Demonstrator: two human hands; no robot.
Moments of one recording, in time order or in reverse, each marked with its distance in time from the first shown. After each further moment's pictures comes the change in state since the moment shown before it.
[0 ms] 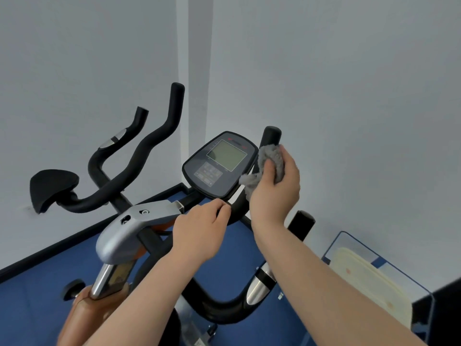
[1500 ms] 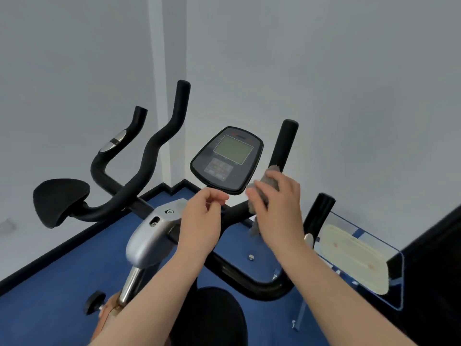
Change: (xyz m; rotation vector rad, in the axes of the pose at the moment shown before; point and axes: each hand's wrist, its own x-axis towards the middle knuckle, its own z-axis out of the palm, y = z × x) left_hand -0.005 -0.056 -0.031 -0.761 0.085 -0.015; right_hand -0.064 0.012 -0.012 -0.801 -0.358 -0.361
